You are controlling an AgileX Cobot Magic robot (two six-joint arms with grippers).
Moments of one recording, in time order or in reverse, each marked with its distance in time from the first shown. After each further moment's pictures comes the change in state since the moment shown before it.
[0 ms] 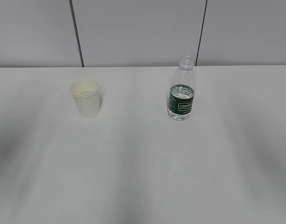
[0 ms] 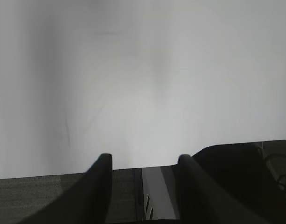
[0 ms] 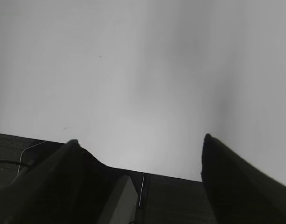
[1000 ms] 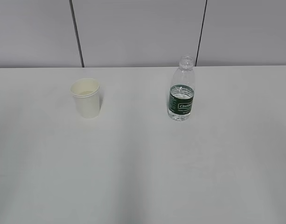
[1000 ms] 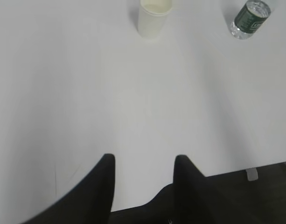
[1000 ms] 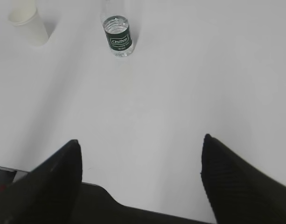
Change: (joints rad) left arm 0.000 -0.711 0.011 -0.072 0.048 0.053; right arm 0.000 -0.573 0.012 0.013 0.050 -0.016
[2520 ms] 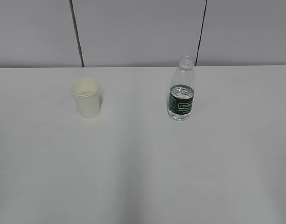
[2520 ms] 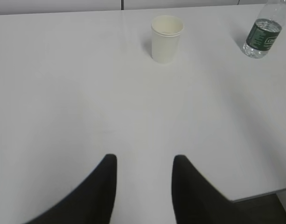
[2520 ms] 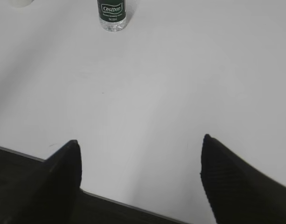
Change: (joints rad) left arm -0.002 -0.431 0.352 0.060 -0.158 0.064; right arm 0.000 -0.375 0.419 -0.027 -0.113 -0.158
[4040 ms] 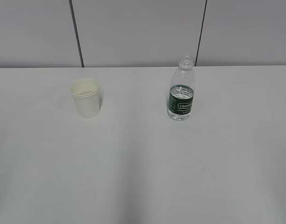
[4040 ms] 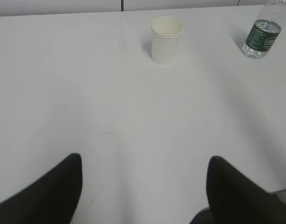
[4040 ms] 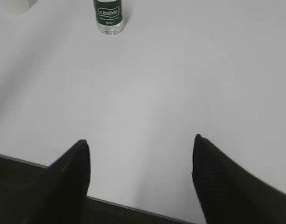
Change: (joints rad) left arm 0.000 0.000 0.000 0.001 -0.003 0.002; right arm -0.038 0.000 0.000 0.013 -0.007 0.014
